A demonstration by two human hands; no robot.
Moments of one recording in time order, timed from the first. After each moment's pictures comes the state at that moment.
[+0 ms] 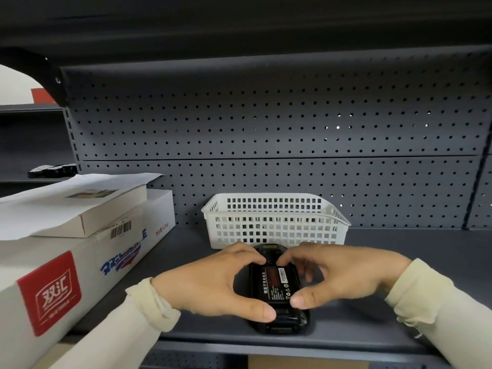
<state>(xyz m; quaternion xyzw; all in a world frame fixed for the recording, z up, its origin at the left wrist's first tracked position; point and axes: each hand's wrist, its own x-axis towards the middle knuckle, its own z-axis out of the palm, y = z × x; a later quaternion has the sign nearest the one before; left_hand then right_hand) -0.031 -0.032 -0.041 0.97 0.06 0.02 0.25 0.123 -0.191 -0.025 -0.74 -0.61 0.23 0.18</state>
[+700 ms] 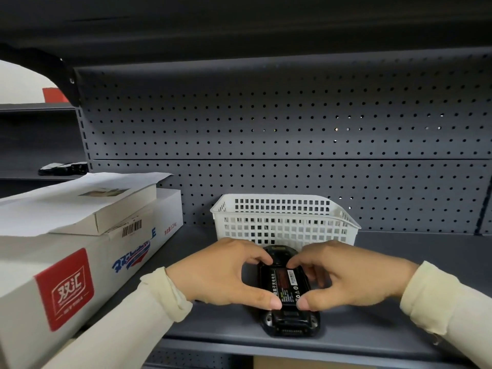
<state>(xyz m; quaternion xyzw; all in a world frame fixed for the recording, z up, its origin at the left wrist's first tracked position) -0.029 -0.027 -0.033 0.97 0.06 0.06 0.22 0.116 -0.192 -0.020 -0.75 -0.65 0.10 0.10</state>
